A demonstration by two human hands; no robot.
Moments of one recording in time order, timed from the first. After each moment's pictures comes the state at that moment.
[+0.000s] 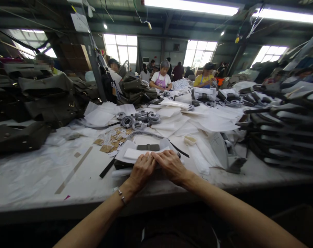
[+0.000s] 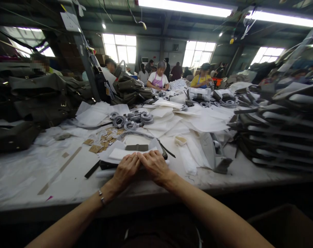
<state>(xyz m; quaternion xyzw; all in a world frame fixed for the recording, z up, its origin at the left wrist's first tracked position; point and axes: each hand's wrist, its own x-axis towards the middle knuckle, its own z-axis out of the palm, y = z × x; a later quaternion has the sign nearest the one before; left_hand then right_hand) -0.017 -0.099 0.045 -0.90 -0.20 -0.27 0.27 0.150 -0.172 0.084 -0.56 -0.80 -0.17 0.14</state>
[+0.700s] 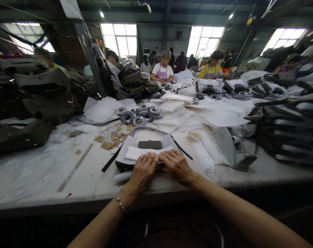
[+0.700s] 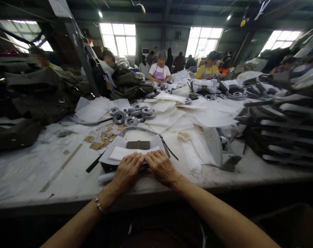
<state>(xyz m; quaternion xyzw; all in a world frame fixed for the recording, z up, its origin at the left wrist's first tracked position) -0.023 -0.103 0.036 -0.93 -0.21 -0.25 0.16 0.165 -0.172 0.049 -0.51 -0.81 -0.18 0.22</state>
